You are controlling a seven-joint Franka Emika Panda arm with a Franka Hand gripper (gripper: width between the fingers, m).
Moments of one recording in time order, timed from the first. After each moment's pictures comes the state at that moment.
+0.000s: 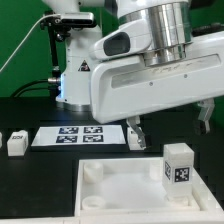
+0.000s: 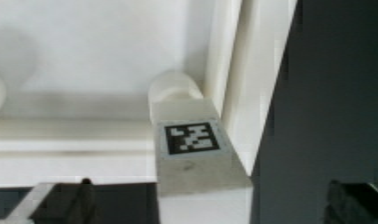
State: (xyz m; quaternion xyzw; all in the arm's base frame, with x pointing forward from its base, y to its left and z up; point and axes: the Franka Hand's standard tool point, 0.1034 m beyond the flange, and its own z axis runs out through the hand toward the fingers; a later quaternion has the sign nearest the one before) arm 0.615 0.101 0.110 -0.99 -0.04 -0.04 0.09
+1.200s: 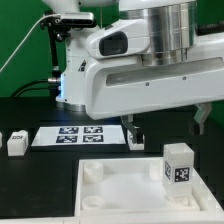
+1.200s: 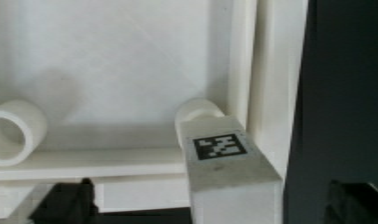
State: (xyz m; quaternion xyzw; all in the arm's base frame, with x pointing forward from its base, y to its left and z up) arm 0.621 0.094 0.113 -1.00 -0.01 0.01 0.06
